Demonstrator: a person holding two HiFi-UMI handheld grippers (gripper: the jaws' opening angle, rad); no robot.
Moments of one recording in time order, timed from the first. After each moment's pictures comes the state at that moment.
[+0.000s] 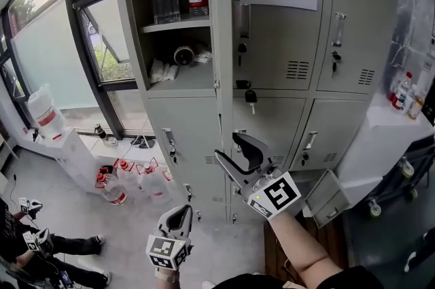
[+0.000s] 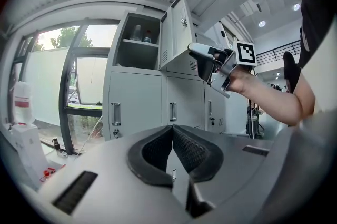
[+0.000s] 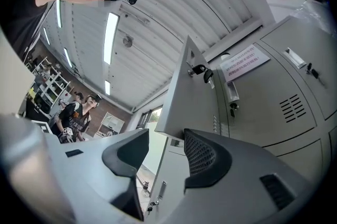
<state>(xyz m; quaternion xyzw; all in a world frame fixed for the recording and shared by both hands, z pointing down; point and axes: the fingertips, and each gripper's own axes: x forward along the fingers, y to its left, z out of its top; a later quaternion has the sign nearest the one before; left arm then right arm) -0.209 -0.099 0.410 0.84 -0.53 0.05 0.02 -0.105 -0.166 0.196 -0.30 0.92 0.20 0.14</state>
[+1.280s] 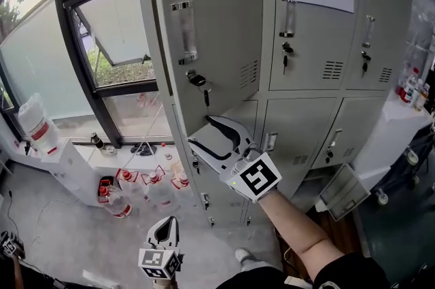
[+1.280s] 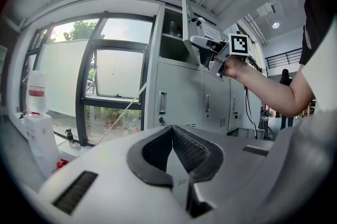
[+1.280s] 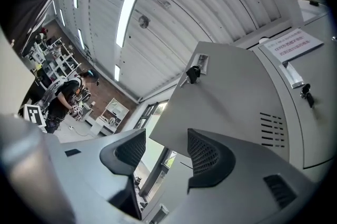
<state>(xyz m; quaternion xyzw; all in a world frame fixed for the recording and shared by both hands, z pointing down) -0.396 -0.138 0.456 0.82 -0.57 0.04 0.06 -0.293 -0.237 0.179 -0.27 0.91 0.29 0.09</state>
